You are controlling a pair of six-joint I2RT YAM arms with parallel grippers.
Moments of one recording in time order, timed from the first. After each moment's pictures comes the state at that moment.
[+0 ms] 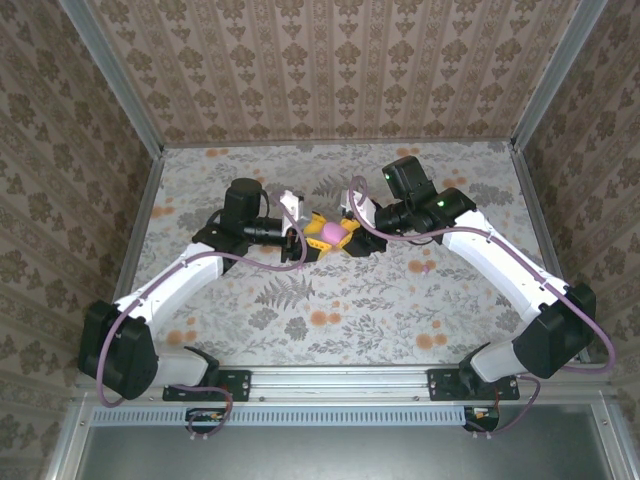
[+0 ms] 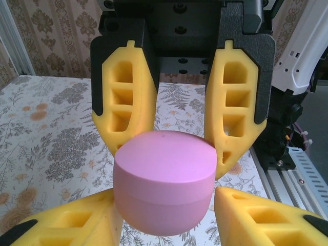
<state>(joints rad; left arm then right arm) -0.54 1.31 0.94 -0.08 1.06 0.37 0.52 1.44 1.36 -0.77 -0.70 -0.60</state>
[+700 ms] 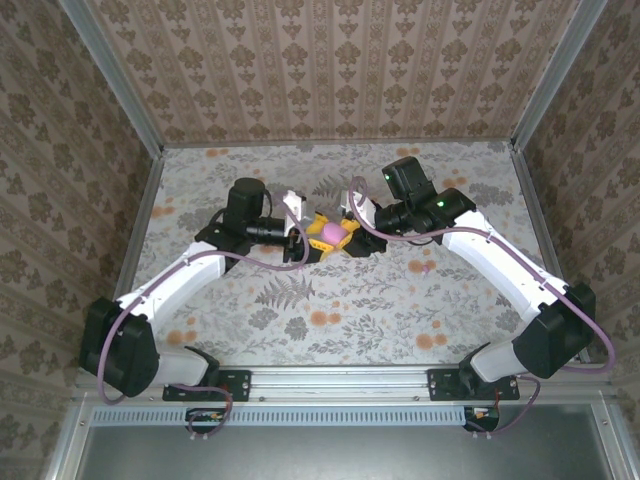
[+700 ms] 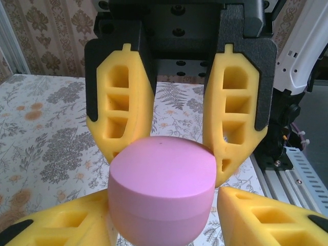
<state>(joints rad) -0.55 1.33 0.95 -0.09 1.06 0.36 0.52 1.44 1.35 -0.77 -0.70 -0.60</state>
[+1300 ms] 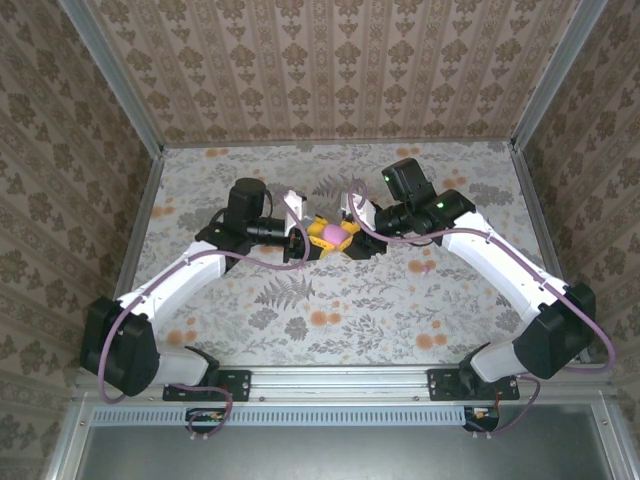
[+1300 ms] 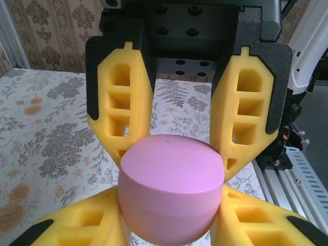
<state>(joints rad) -0.55 1.33 0.95 -0.10 1.05 0.36 0.52 1.43 1.33 -0.75 -0.69 -0.62</state>
